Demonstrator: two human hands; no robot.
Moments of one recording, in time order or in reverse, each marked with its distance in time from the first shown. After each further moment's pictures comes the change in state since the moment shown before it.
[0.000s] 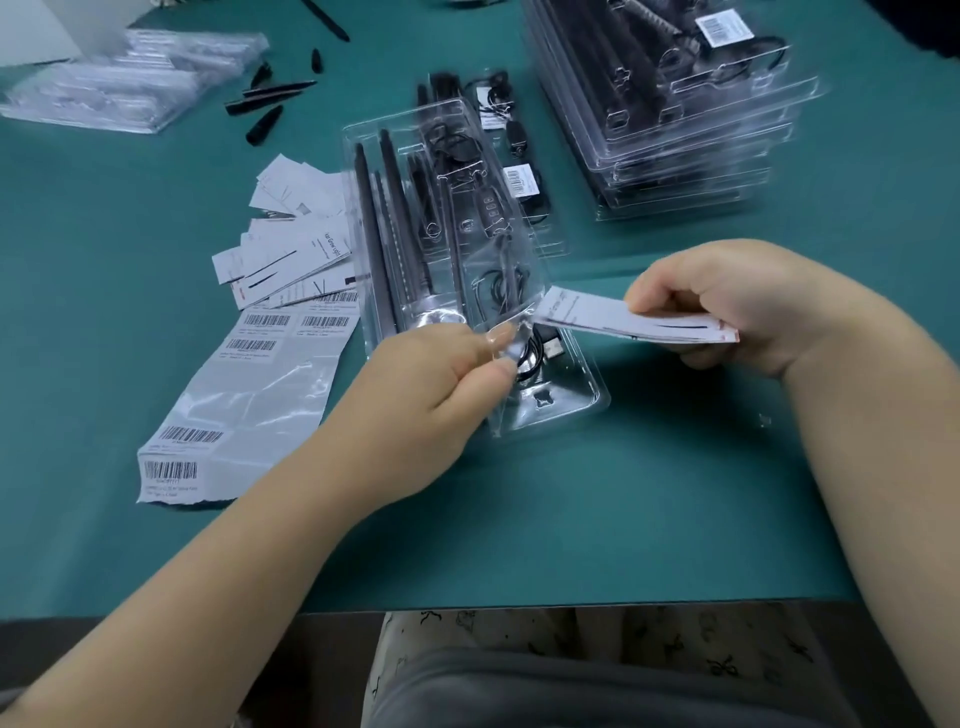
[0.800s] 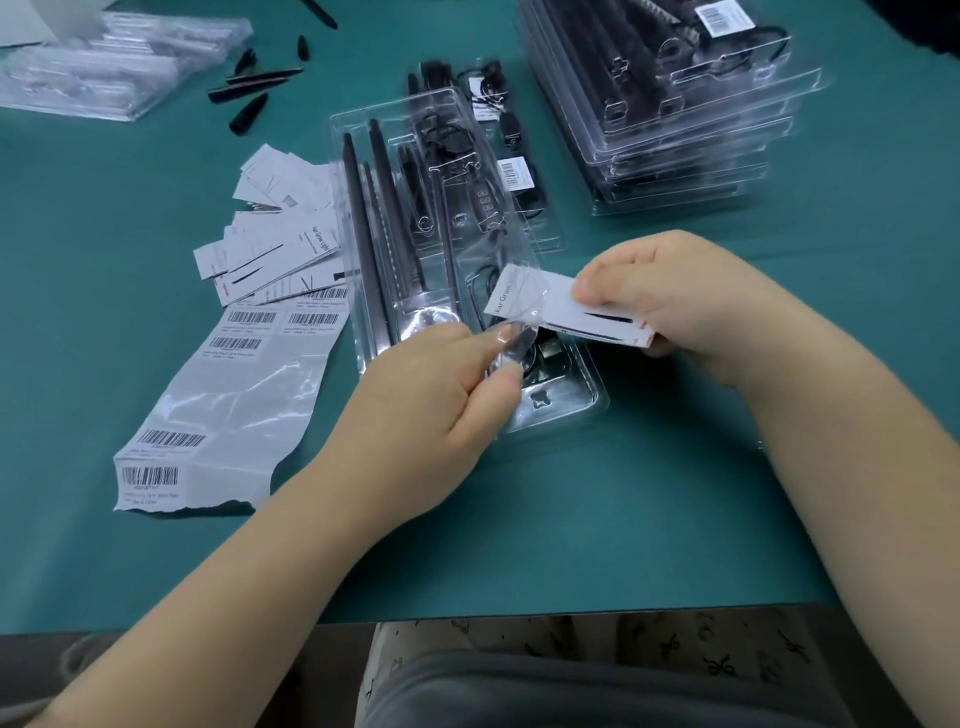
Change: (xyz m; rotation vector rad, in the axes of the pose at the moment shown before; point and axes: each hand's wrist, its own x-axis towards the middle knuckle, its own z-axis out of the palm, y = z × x) left_hand -0.002 0.006 0.008 0.100 0.083 0.050; right_hand 0.007 -0.001 0.023 -0.160 0.066 -0.186
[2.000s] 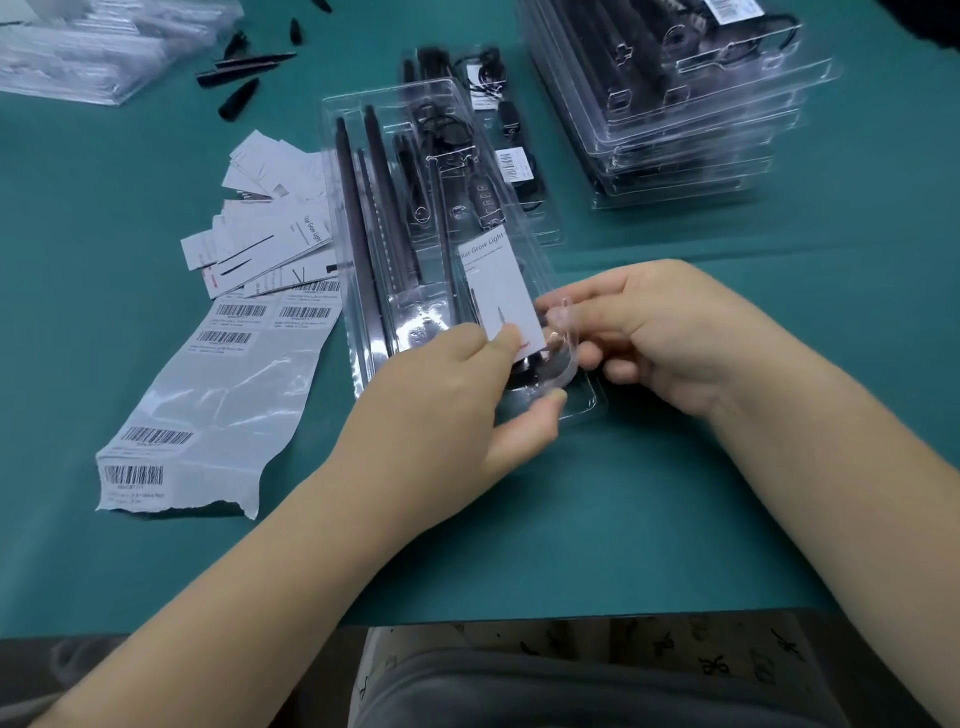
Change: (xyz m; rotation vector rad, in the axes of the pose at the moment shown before) left_hand 0.000 0.011 0.009 0.263 -0.013 0.080; right_hand -0.009 0.003 0.019 0.400 -0.147 0.109
